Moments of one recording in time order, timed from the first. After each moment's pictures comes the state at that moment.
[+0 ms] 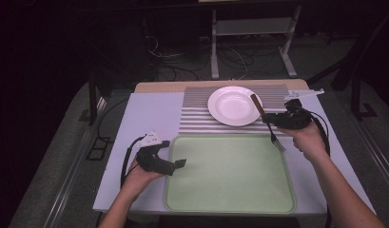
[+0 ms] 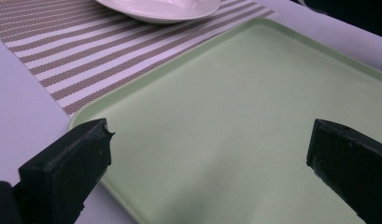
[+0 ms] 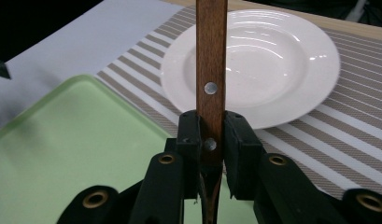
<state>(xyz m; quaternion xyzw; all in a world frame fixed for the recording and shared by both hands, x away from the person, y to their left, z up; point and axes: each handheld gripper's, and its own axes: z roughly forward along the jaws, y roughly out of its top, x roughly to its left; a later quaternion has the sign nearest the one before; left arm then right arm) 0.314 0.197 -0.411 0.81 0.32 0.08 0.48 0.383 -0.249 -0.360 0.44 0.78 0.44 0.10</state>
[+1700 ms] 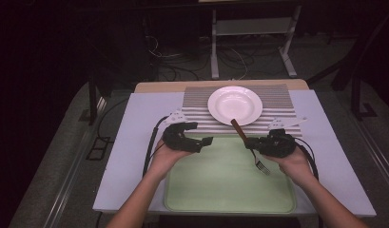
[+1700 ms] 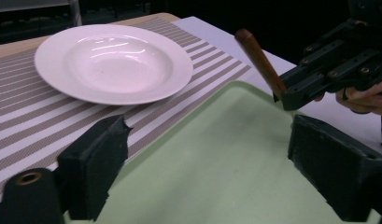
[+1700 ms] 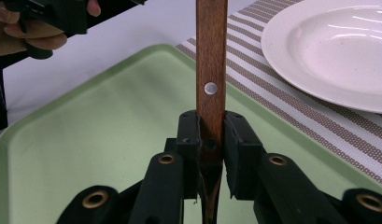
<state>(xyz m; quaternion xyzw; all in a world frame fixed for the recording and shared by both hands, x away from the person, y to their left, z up) 0.355 0.117 -0.375 0.79 0.30 0.07 0.53 0.328 -0.205 -0.393 0.35 0.80 0.48 0.06</state>
